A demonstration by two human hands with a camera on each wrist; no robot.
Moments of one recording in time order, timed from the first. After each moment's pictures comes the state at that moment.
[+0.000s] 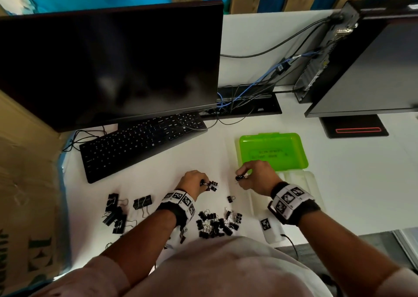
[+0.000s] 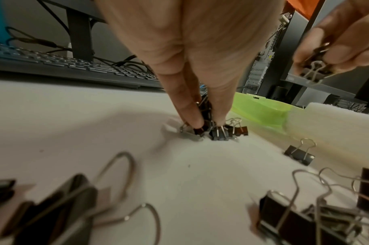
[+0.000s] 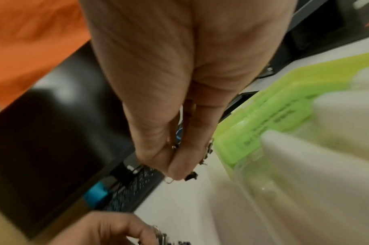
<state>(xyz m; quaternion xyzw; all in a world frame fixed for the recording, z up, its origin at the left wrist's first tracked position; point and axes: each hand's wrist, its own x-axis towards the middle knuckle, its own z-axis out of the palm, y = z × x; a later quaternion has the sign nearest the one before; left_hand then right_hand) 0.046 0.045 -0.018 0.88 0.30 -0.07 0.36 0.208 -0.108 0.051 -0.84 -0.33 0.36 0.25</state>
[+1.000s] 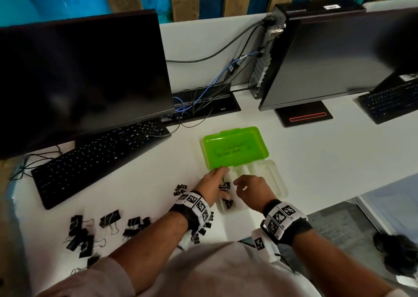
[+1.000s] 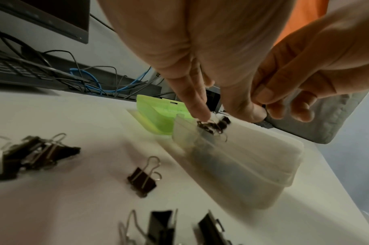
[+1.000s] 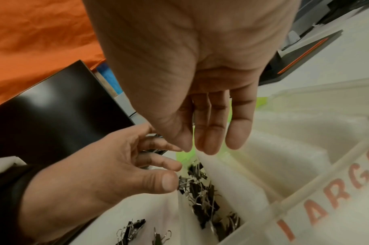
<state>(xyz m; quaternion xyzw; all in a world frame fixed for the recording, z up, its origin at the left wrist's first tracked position) 0.124 -0.053 0.010 0.87 0.16 -0.11 0.45 0.201 -0.198 0.047 -0.90 -0.26 0.28 0.20</state>
